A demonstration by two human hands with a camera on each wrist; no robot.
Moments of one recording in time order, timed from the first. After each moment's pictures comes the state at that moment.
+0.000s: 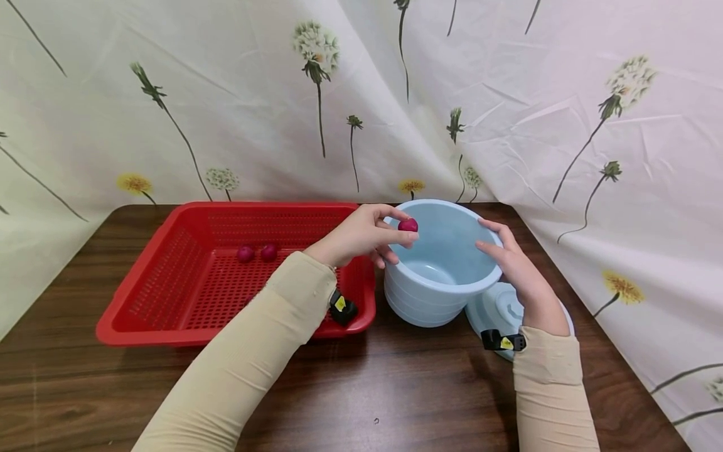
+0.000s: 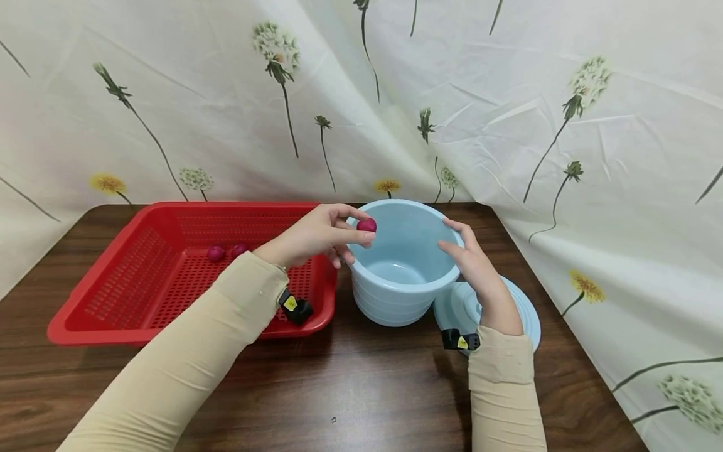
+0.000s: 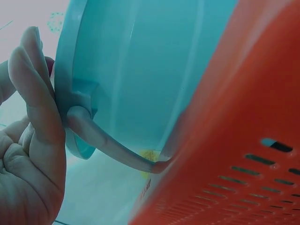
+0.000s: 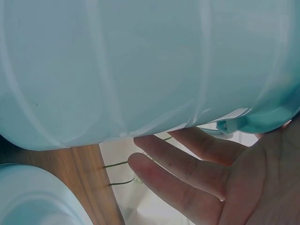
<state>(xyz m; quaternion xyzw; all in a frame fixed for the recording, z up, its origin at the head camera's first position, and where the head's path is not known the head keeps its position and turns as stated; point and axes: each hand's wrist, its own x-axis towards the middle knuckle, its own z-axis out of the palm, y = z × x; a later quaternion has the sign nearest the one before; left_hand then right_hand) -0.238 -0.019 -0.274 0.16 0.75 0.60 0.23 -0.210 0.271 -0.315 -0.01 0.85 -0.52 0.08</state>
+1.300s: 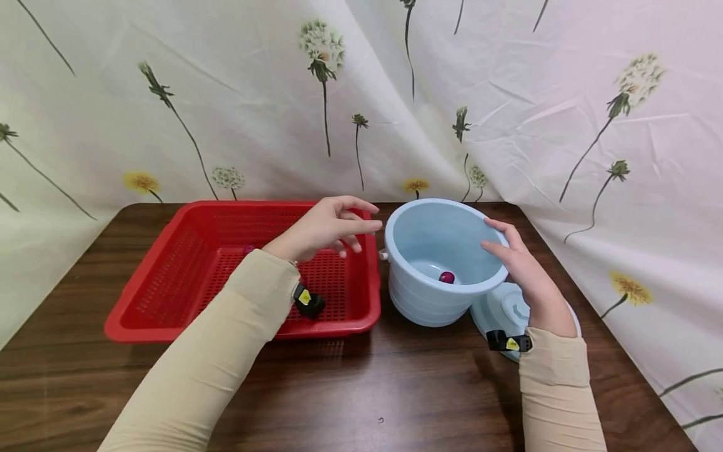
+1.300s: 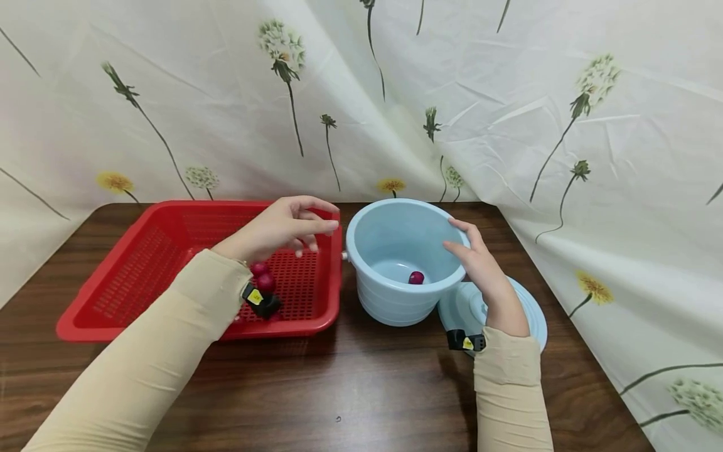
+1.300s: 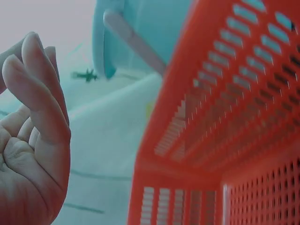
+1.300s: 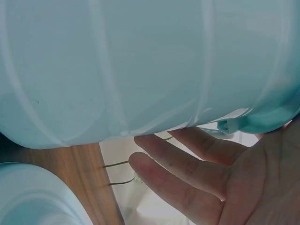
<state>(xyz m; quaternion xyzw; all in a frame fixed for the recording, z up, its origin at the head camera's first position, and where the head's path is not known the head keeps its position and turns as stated) -0.242 -0.076 -0.275 0.14 0.78 0.58 0.19 -0.208 0.269 -0.314 -0.01 0.85 -0.51 0.08</state>
